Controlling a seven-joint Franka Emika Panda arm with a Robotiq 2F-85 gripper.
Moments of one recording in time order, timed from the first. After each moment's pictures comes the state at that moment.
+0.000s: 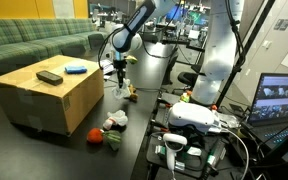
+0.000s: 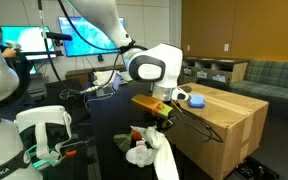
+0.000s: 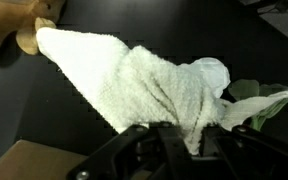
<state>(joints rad) -0.16 0.24 0.07 -2.32 0.09 2.40 -0.69</state>
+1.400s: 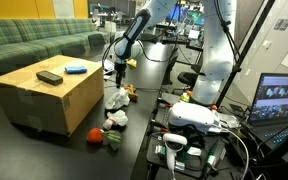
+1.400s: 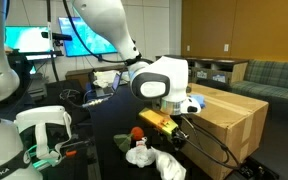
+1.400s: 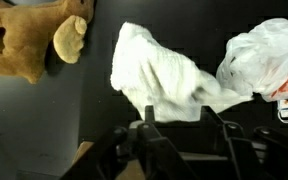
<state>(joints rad) -0.17 0.35 0.00 -2.31 0.10 2.65 -0.57</state>
